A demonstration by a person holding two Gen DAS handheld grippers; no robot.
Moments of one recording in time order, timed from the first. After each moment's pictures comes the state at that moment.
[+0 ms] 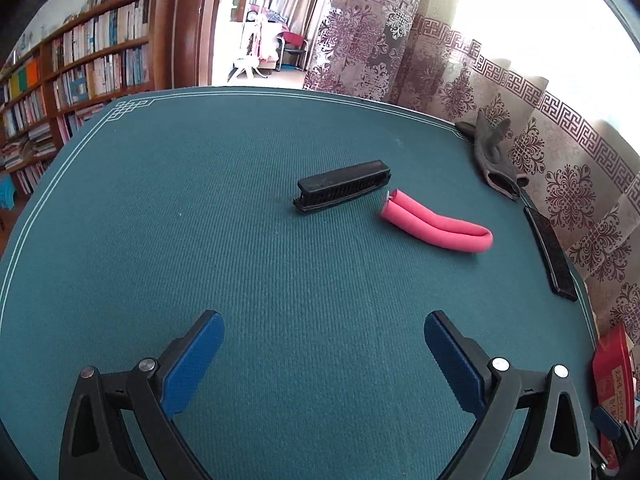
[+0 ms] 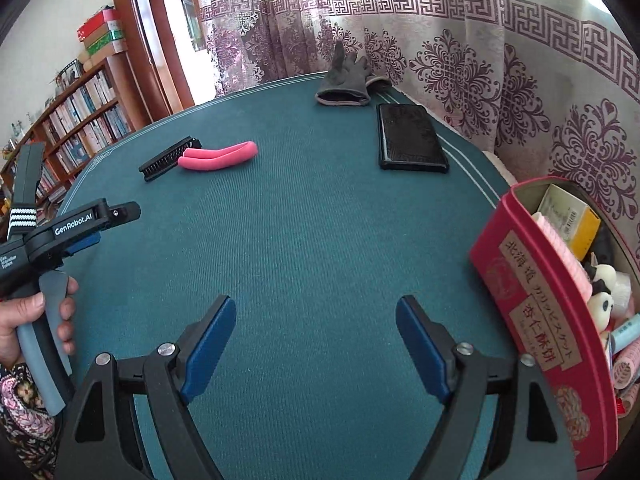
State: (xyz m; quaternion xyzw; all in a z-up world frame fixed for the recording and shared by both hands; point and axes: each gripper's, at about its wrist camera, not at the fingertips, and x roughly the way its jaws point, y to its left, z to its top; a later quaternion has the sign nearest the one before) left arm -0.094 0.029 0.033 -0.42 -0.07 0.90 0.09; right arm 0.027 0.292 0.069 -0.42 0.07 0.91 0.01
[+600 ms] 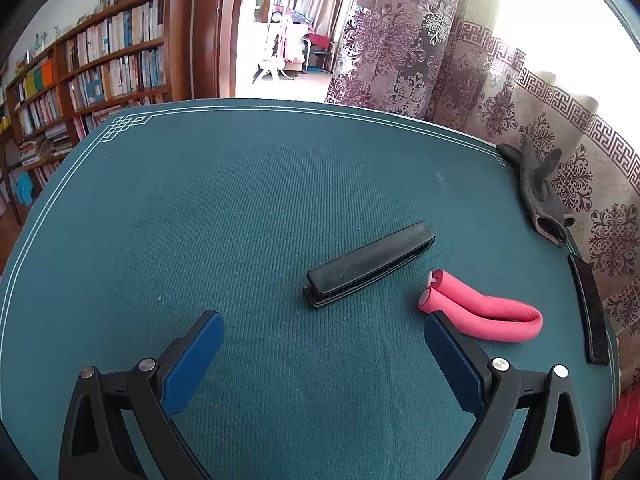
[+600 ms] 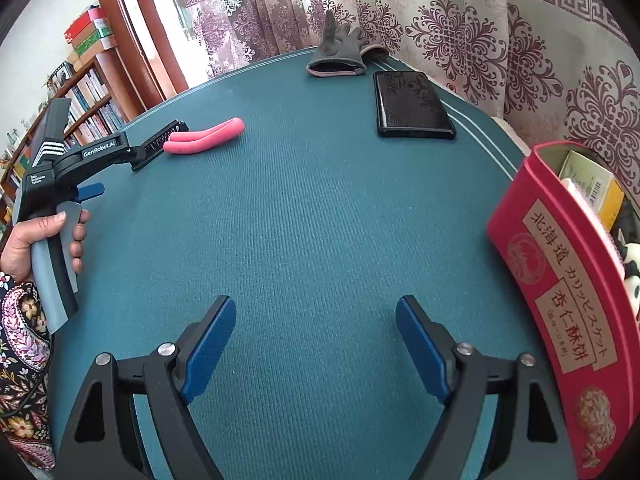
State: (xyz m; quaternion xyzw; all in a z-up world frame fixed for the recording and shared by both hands) left arm -0.173 0.044 0.030 -0.42 -0.08 0.90 0.04; right arm 0.013 0.301 0.050 -0.45 0.10 0.89 0.00
